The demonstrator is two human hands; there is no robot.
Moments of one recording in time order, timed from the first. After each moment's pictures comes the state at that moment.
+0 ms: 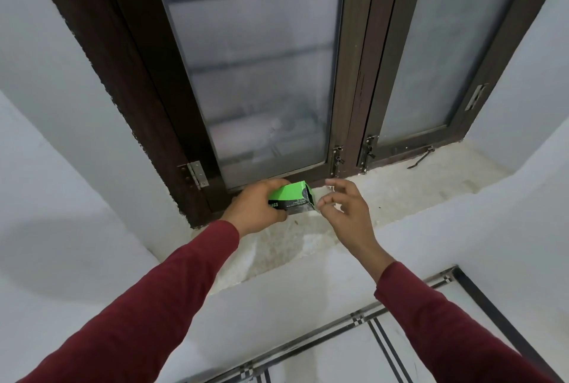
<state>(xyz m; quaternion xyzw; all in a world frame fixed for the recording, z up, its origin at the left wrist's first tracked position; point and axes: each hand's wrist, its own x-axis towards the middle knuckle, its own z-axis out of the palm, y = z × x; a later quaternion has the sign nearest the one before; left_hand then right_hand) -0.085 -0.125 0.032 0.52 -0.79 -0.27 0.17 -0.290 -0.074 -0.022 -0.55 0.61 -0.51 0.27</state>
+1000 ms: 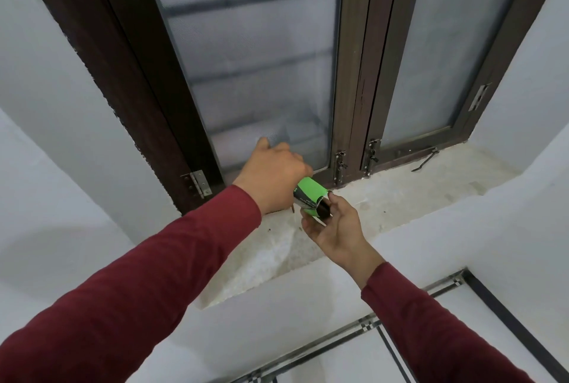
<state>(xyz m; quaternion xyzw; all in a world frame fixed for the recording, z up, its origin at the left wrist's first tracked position) -0.122 -0.134 0.112 0.39 -0.90 0.19 -0.01 -0.263 -0.085 -0.017 -0.04 0.35 -0.61 0.71</state>
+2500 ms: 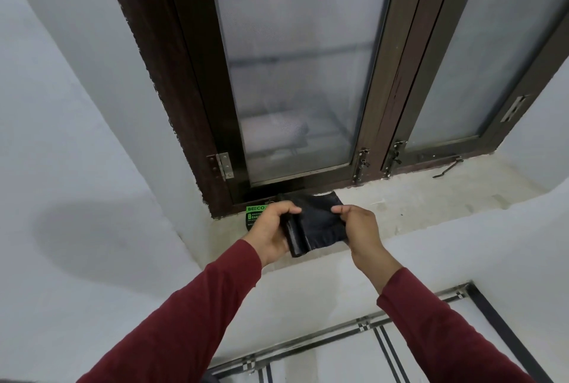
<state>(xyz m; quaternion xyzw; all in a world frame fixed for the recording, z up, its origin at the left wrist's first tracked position) -0.085 -0.097 -0.017 0.49 -0.22 -0.76 0.36 -0.257 -0.078 -0.019 -0.25 0.68 -0.48 0.50</state>
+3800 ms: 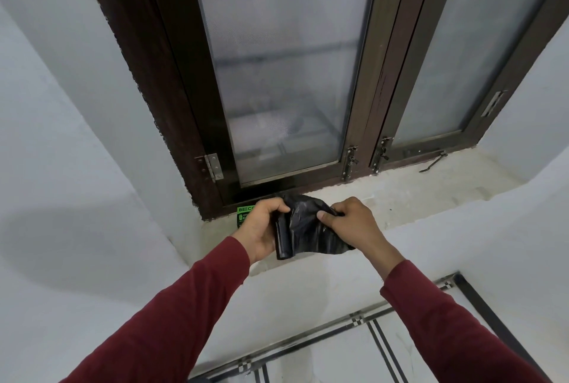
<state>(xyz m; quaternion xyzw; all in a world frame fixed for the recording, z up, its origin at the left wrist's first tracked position) -0.082 -0.101 -0.009 0.48 -0.25 -0.77 0.34 -0.274 -0.072 0.000 -0.55 0.72 -0.26 0.32</state>
